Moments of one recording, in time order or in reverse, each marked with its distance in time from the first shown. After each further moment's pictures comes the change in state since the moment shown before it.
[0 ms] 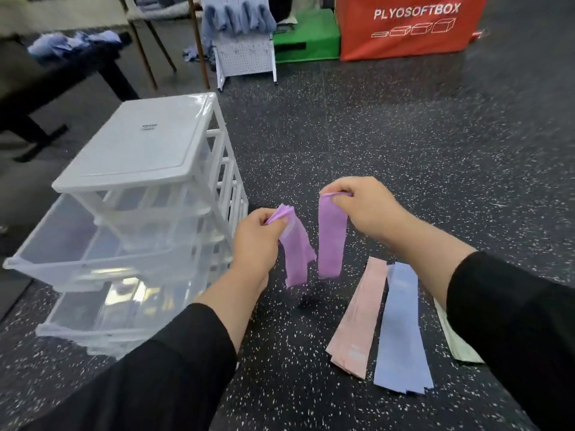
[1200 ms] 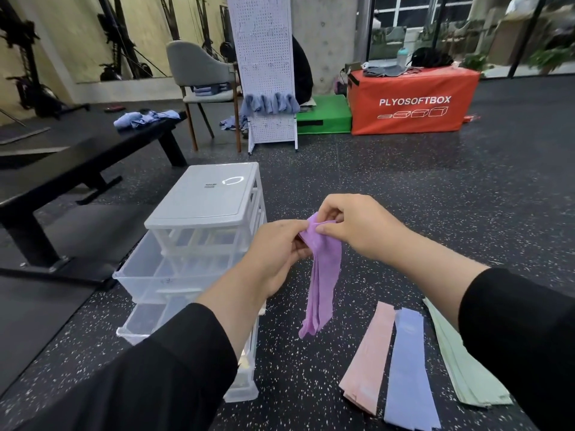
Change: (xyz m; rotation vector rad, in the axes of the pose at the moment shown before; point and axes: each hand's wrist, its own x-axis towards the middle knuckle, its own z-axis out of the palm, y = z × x) left_hand -0.069 0.116 -0.061 -0.408 -0.327 -0.023; right_hand -0.063 -0.135 -0.040 -0.190 0.007 -0.302
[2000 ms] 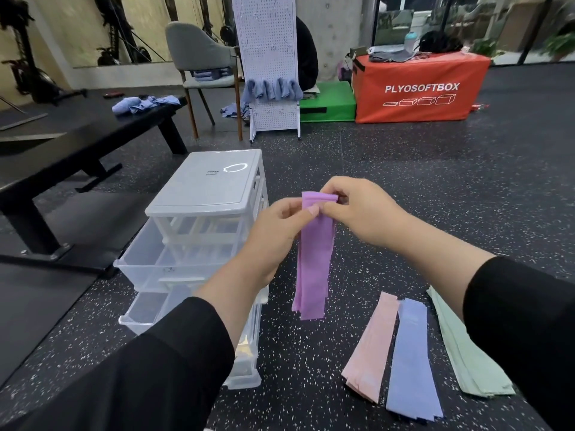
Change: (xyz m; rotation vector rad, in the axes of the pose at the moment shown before) left_hand 0.004 -0.005 -0.018 0.267 0.007 0.201; right_hand 0.012 0.002 0.009 0.086 0.008 -0.025
